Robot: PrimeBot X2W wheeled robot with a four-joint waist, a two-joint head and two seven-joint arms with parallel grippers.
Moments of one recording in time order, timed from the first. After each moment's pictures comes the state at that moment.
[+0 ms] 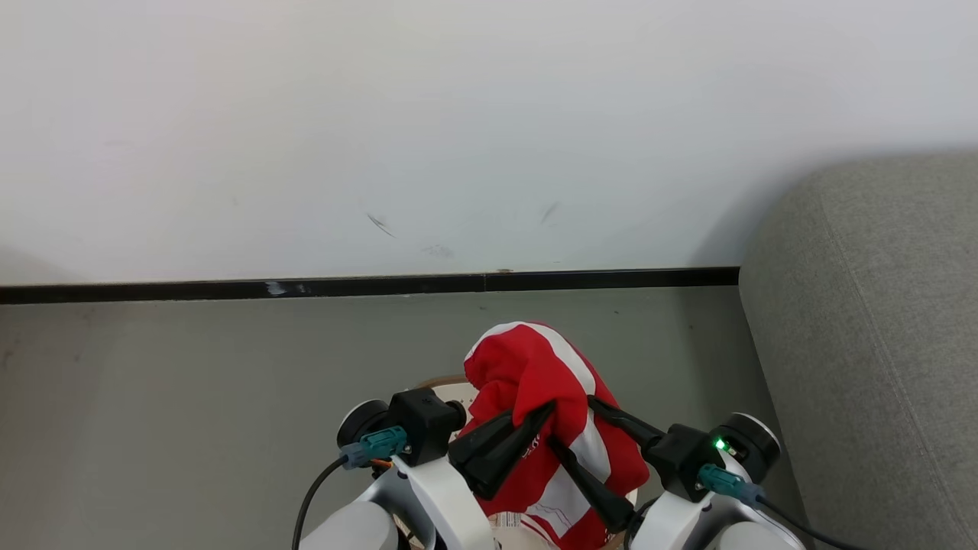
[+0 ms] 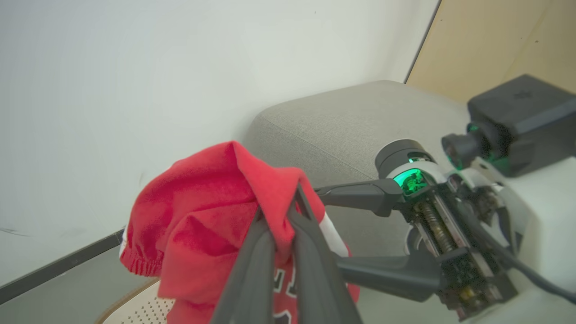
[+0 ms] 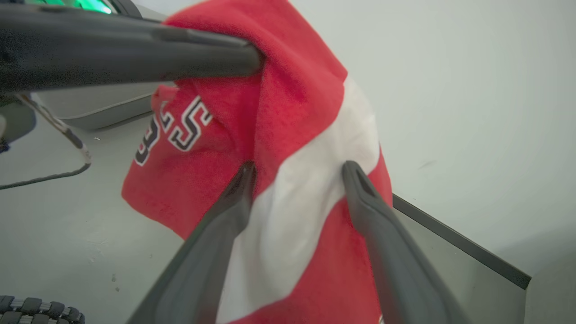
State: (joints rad) left arm -0.40 0.13 -0.81 0.17 -0.64 -0.13 -0.08; right arm -0.23 -0.15 0.59 0.26 0.09 0.12 -0.25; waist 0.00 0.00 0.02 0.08
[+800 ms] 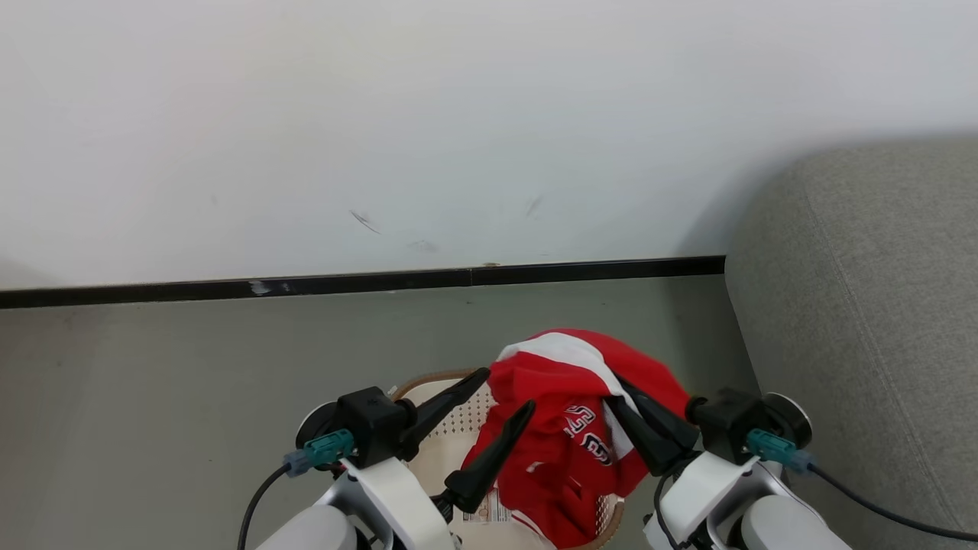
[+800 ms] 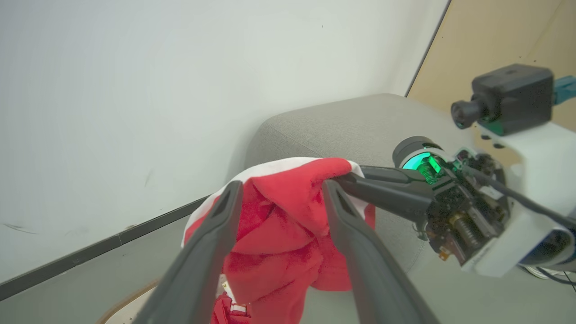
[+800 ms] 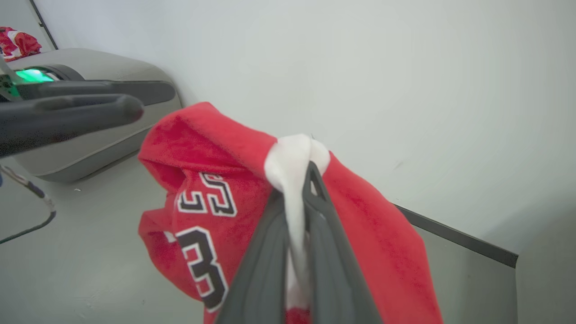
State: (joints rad) left arm -0.37 0.21 -0.77 0.11 -0.69 -0.12 -0.11; right arm -0.23 -0.14 0.49 0.23 0.18 0.13 -0.25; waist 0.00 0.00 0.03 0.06
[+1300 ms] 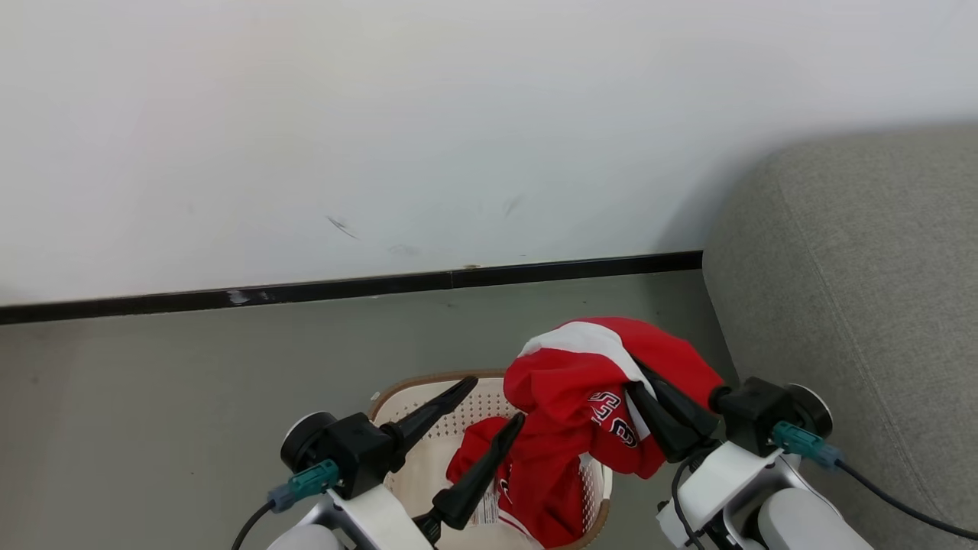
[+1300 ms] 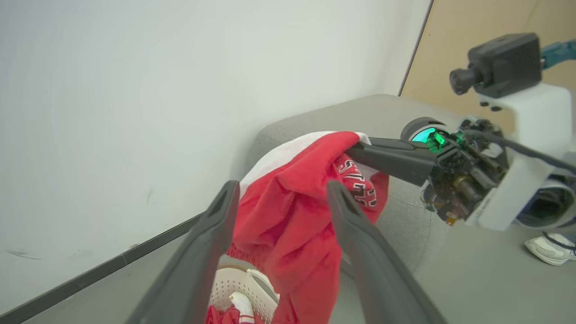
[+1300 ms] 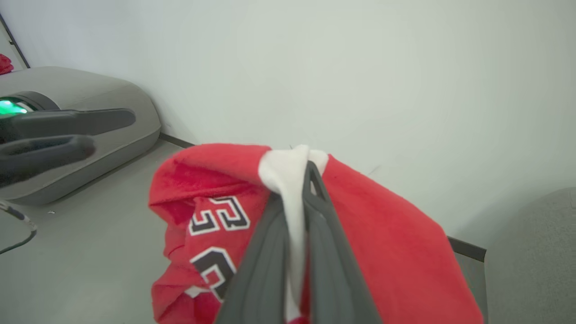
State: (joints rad) left arm -0.33 0.25 -0.77 0.09 -0.62 -0.12 -0.20; right arm -0.21 -0.15 0.42 0.18 0.17 0.13 -0.25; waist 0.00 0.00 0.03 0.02
